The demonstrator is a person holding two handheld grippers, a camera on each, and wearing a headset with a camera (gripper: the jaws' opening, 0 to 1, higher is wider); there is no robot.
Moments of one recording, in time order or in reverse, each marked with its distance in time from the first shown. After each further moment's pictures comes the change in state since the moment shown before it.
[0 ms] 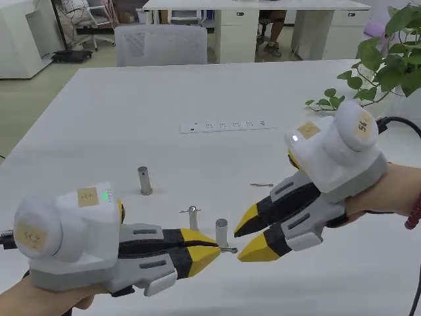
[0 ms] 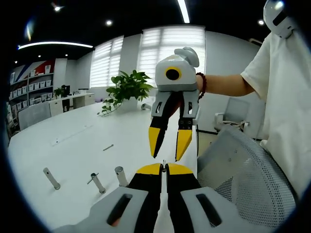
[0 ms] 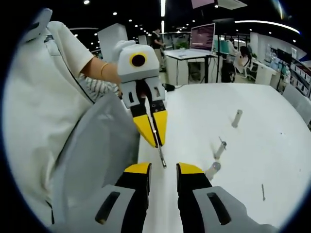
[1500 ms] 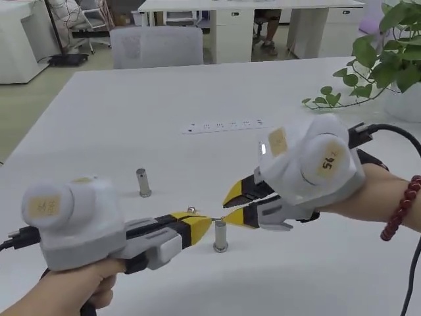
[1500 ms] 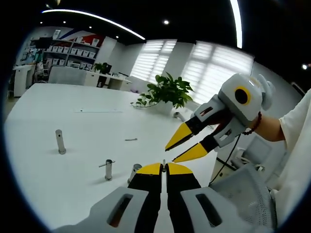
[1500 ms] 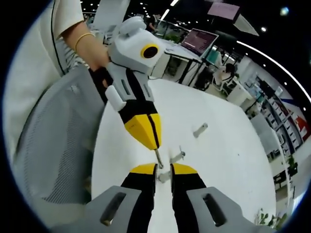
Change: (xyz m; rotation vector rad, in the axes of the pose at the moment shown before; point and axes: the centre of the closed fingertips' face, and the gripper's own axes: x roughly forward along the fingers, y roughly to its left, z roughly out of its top) left arm -0.002 0.044 0.006 -0.379 -0.088 0.260; right arm -0.008 -0.051 0.017 -0.253 0.120 -0.379
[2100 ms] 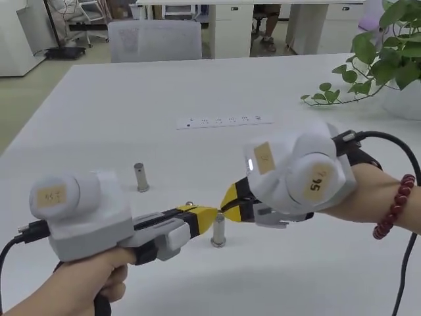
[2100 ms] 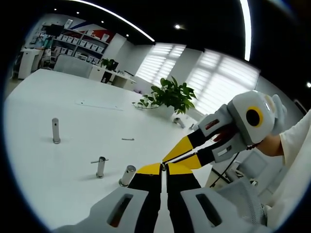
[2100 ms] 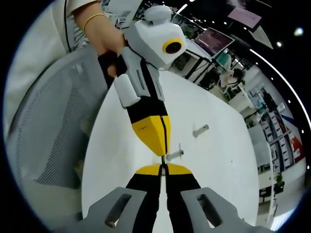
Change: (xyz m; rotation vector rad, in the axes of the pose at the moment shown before) left arm 0.012 -0.003 0.004 -0.140 -0.039 -0.003; right arm 0.007 0.002 -0.002 -0.196 0.090 -0.030
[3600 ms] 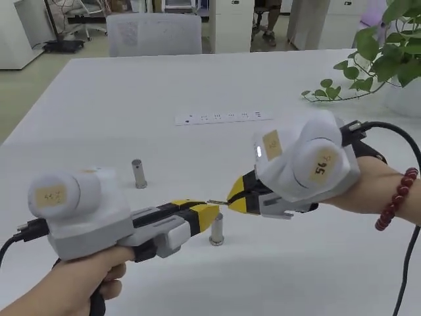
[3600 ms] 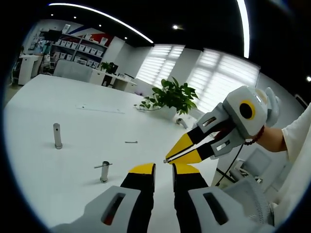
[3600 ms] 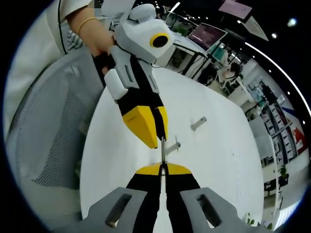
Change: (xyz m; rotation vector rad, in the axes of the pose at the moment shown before) left arm 0.007 0.009 0.001 0.037 -0.012 0.019; right arm 0.003 -0.009 -0.017 0.055 0.008 0.011
